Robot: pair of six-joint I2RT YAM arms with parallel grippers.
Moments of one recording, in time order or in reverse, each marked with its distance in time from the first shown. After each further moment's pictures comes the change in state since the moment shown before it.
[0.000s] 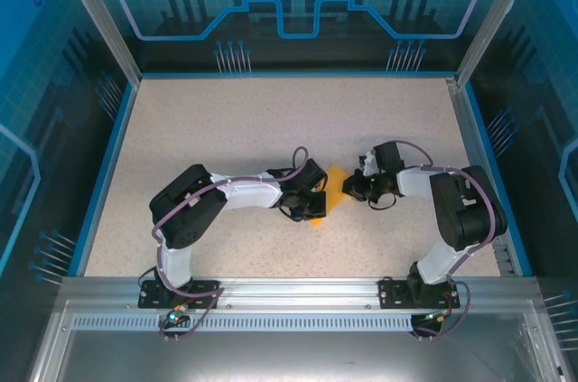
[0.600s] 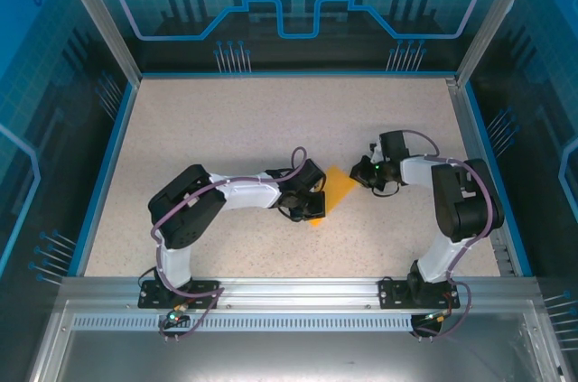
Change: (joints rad) left arm 0.007 -0.011 -0.023 0.015 0.011 -0.002; right arm -0.057 0.052 0.106 -0.027 0.117 0.045
